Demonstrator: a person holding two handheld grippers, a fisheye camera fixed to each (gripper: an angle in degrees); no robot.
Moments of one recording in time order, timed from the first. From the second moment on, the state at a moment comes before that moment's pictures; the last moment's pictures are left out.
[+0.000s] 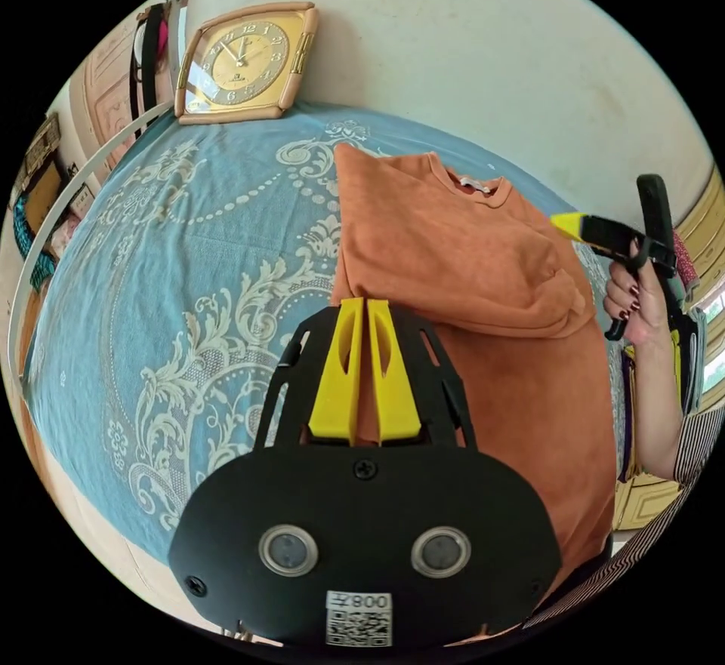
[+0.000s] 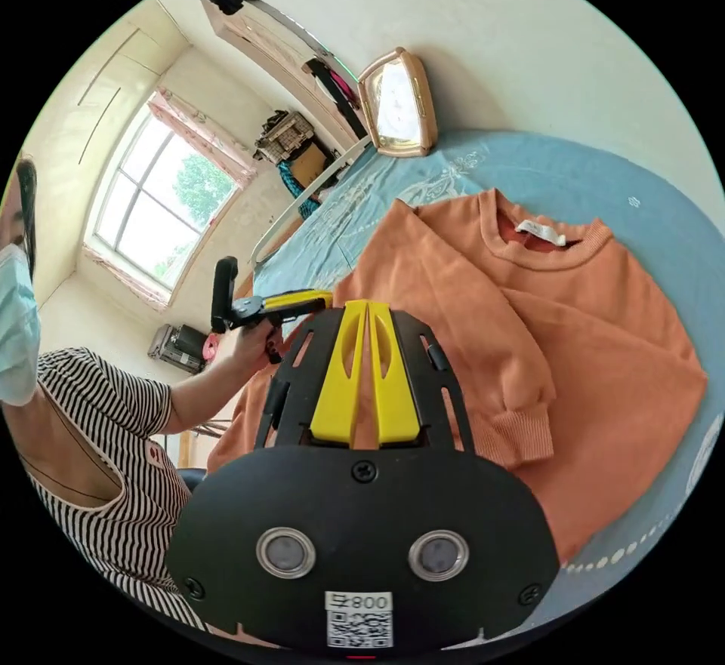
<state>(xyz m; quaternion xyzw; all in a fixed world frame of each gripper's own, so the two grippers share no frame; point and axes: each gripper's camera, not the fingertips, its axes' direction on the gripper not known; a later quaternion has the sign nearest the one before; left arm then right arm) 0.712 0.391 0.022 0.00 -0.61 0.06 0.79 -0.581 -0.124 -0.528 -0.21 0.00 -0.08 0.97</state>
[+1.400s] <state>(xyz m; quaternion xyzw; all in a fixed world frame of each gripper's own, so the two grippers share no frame) 0.748 0.385 0.172 -0.16 -0.43 0.25 0.85 -0.551 -0.056 -0.665 -0.18 0.22 0.03 0.96</state>
